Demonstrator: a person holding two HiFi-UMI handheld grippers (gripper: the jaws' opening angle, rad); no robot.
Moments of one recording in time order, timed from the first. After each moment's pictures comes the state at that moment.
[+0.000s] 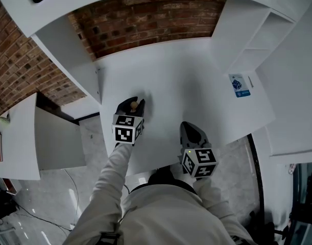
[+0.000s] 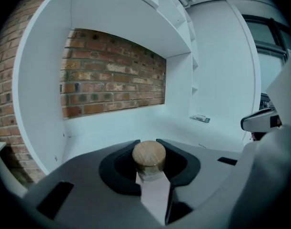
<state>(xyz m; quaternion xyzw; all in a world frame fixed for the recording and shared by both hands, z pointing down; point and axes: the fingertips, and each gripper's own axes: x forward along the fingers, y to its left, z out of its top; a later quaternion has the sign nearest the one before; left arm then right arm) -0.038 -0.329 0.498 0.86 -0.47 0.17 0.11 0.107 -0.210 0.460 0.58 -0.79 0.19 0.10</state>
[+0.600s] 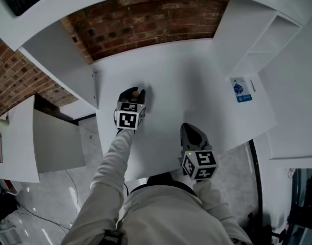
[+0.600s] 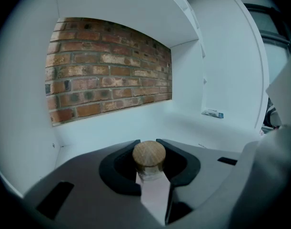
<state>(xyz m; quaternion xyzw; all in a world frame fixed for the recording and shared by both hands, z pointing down) -0.017 -0.409 0.519 0.85 -0.47 0.20 0.10 0.124 -0.239 0.469 0.58 -0.78 0.20 0.11</state>
